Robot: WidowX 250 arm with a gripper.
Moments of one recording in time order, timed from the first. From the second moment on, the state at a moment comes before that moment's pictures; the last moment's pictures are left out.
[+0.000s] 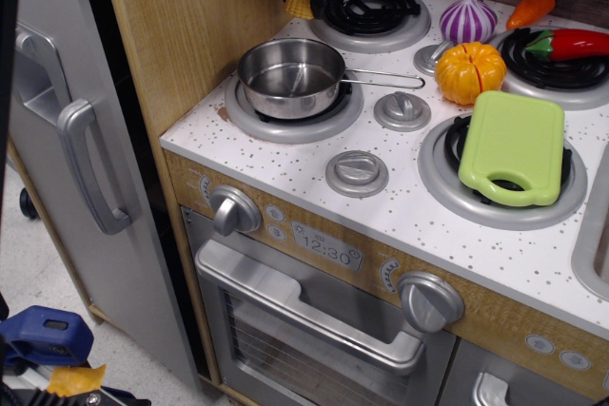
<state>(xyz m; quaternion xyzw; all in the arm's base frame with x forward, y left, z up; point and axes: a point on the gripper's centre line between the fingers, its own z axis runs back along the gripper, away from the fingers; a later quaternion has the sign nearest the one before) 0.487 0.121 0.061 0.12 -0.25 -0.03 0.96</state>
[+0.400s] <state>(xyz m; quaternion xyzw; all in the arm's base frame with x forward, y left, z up) 0.451 0.097 0.090 0.13 -0.25 0.02 0.96</state>
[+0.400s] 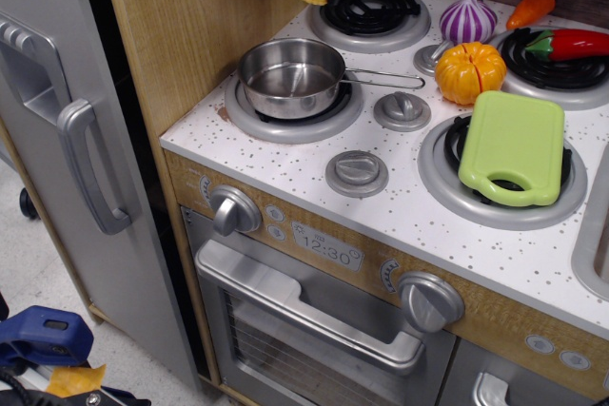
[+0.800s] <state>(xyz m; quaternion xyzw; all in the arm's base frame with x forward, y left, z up) 0.425 0.093 0.084 0.13 -0.24 0.07 0.96</state>
